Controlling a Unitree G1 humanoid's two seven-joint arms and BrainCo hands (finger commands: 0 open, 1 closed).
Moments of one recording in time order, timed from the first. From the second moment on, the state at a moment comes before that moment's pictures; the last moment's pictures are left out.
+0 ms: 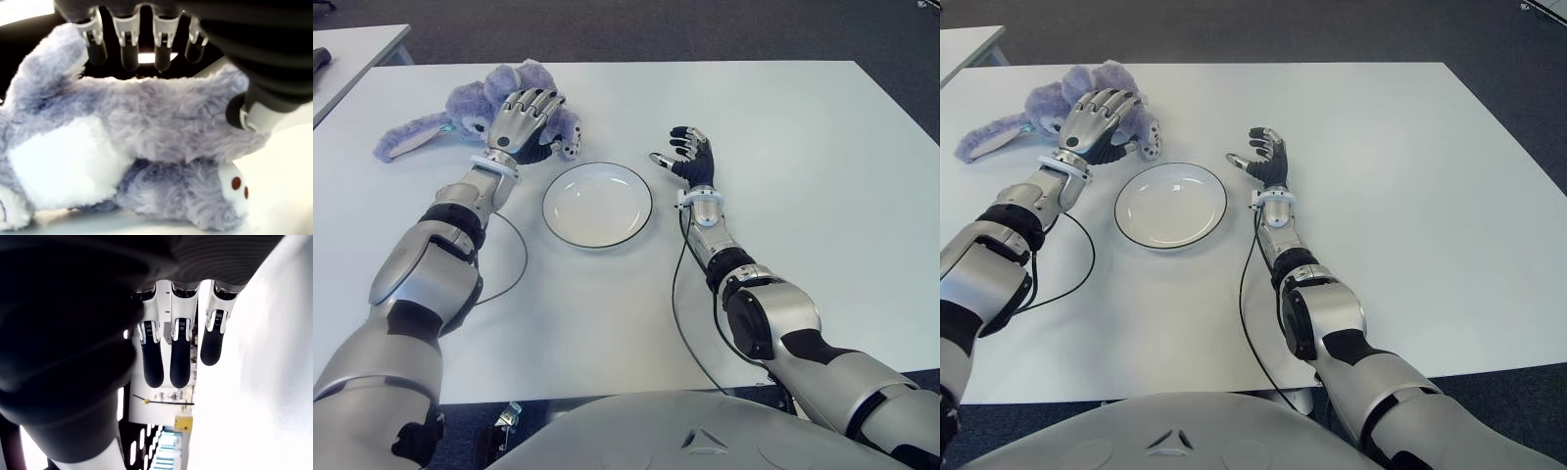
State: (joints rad) left arm -0.89 0.55 -0.65 1.25 0.85 -0.39 0.74; right arm -0.76 0.07 -0.10 1.24 -0.15 -0.56 -0.32
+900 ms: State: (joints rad) left arm -0.91 0.49 -0.71 1.30 0.87 -0.34 0.71; right arm -0.76 0.07 -0.10 1.24 -0.15 -0.56 -0.33
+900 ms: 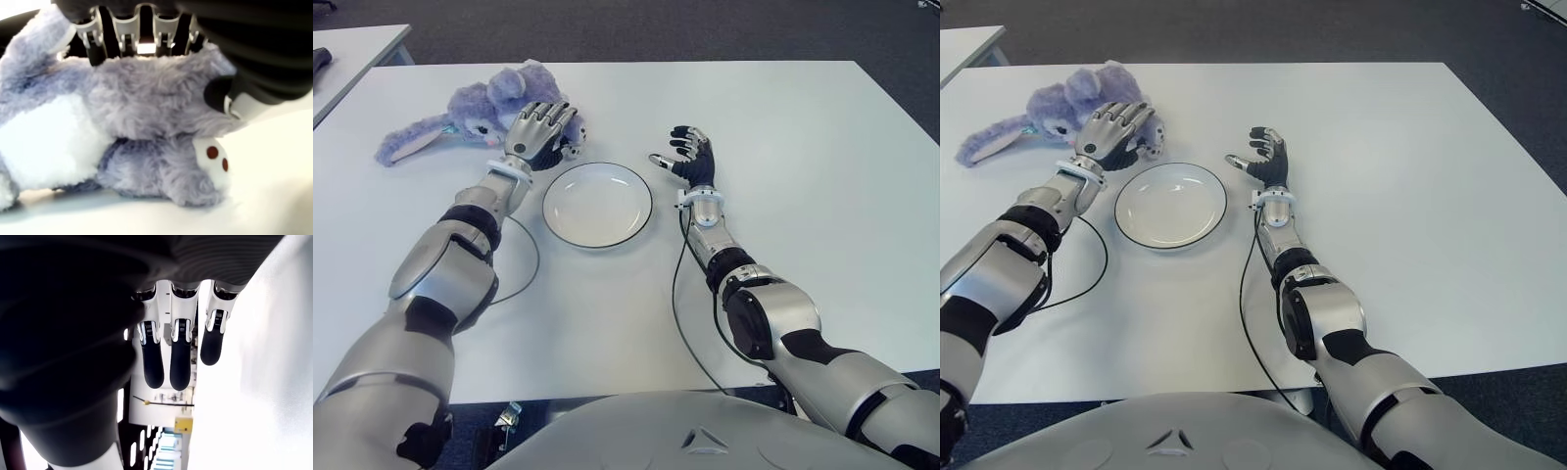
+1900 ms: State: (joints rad) left arm -1.04 0.48 -0.78 1.34 0.90 -0.31 0.40; right arm -0.76 0.08 -0.08 1.24 -0.15 -0.56 -0.37
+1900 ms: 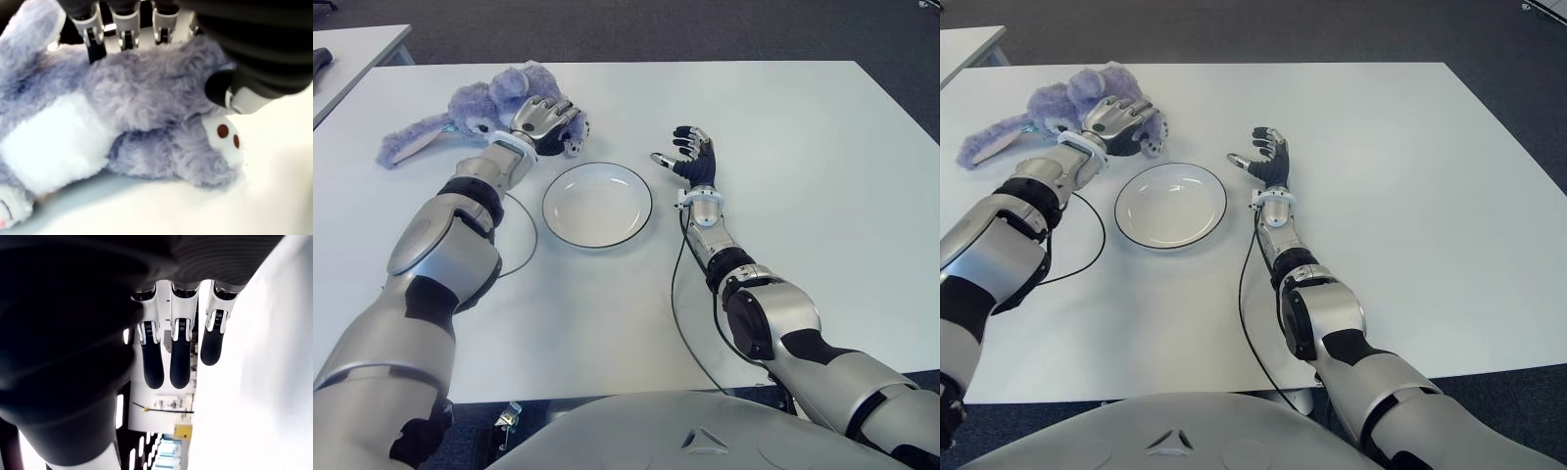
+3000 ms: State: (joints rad) left arm -1.08 0.46 -0.77 1.34 0.88 -0.29 0.26; right arm -0.76 0.08 -0.06 1.23 -0.15 -0.56 -0.39
